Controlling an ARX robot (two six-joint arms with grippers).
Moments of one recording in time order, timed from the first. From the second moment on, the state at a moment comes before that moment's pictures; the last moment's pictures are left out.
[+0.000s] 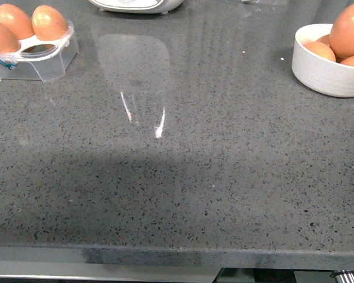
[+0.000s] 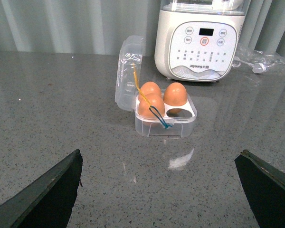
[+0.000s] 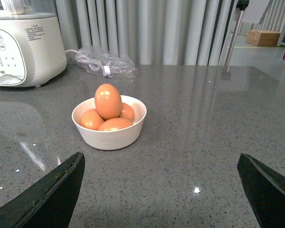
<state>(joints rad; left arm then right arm) 0.00 0.00 0.03 0.00 0.00 0.00 0.00 0.00 0.01 0.00 0.00 -0.01</state>
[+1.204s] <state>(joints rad) 0.00 0.00 0.03 0.00 0.00 0.00 -0.02 0.08 0.05 -0.08 -0.16 0.00</state>
